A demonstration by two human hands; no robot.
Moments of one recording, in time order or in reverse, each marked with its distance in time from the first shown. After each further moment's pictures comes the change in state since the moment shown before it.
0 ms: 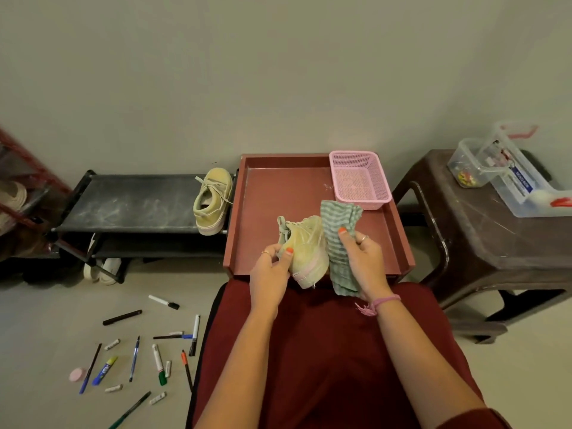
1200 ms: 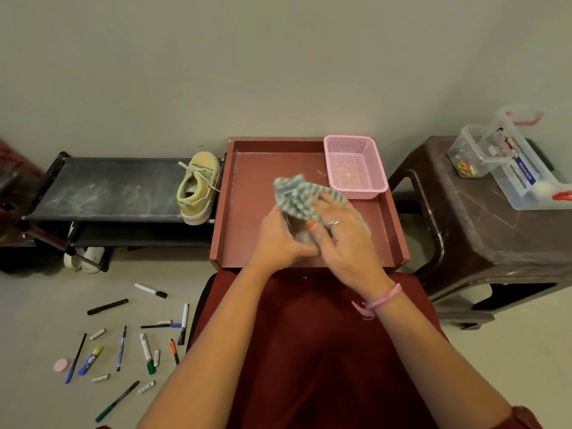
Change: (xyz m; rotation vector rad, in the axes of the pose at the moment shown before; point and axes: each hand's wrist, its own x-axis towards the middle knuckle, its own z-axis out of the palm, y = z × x) left_hand 0.037 0.047 0.020 0.206 -0.281 0.494; right_hand -0.009 -0.048 0.018 -0.760 -0.187 -0.625
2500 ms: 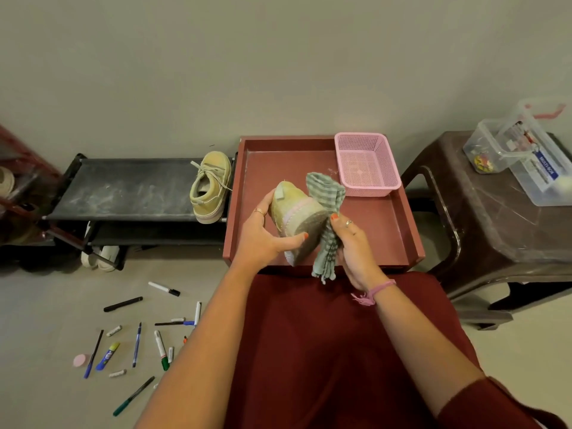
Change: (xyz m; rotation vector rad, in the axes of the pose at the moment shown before) left_hand -0.008 -0.028 -0.044 -0.068 0.045 -0.133; right_hand 0.000 0.027 0.045 1.117 -0.012 0.607
